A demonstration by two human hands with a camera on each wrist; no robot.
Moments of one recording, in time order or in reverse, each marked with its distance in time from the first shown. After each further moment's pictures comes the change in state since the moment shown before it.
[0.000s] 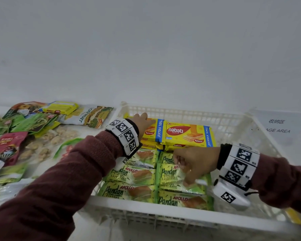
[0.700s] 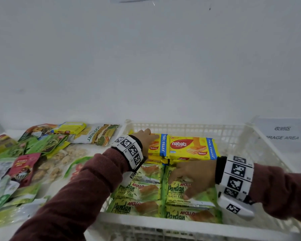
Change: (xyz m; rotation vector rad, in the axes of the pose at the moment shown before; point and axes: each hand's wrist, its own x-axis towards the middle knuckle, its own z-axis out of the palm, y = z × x) left_hand -0.007 0.001 -0.006 -0.067 -0.024 0.024; right_hand -0.006 -0.020 0.001 -0.249 0.018 -0.131
